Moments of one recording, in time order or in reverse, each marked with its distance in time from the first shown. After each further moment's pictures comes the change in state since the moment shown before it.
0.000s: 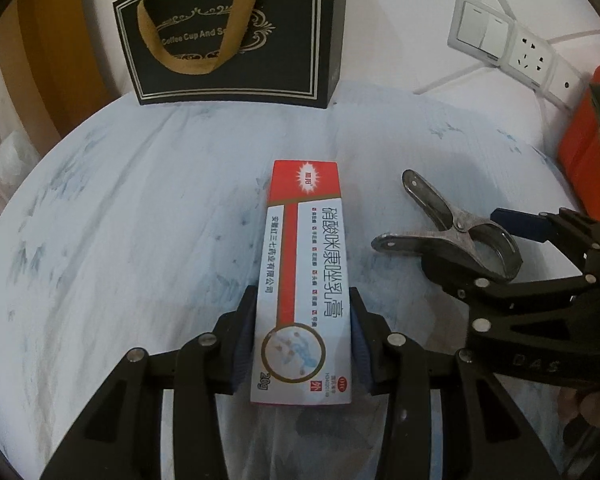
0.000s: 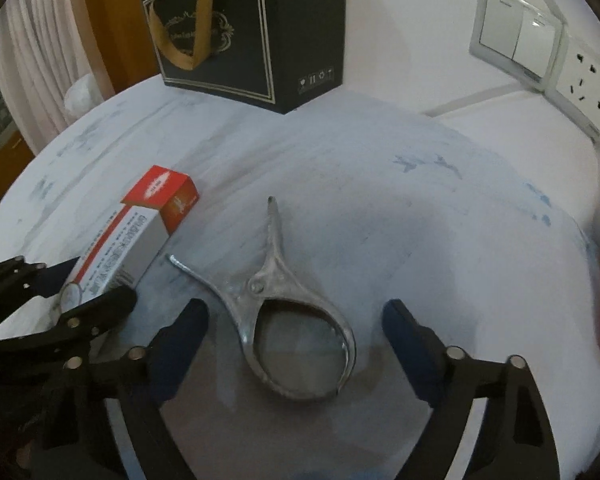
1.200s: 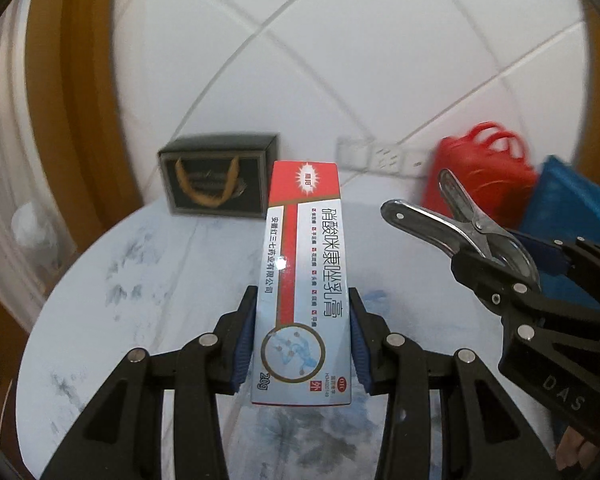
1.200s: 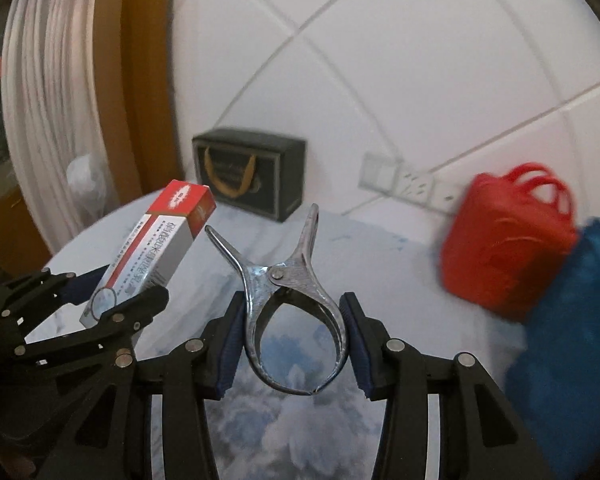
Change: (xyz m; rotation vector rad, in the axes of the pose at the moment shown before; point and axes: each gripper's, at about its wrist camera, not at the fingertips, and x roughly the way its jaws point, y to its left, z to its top) left arm -0.321 -0.019 -0.069 0.121 -0.326 -0.128; right arm -0.352 0.113 -0.091 0.135 -0.329 -0.229
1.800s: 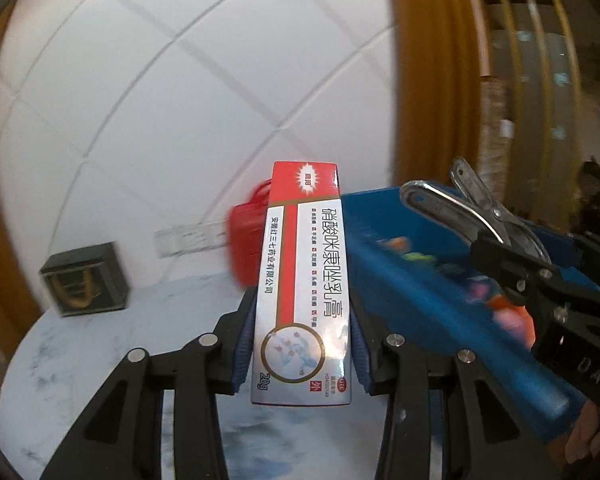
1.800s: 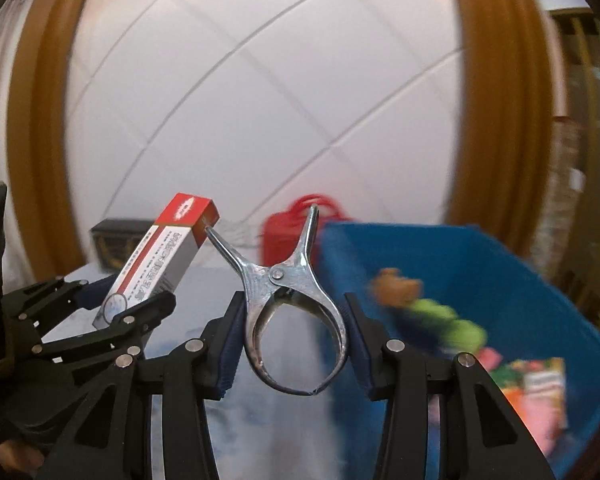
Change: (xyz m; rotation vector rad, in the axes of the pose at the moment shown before) left arm -0.174 -0.215 -0.001 0.274 -0.202 -0.429; right arm -0.303 -0.108 -0.080 0.241 -0.215 -0.448
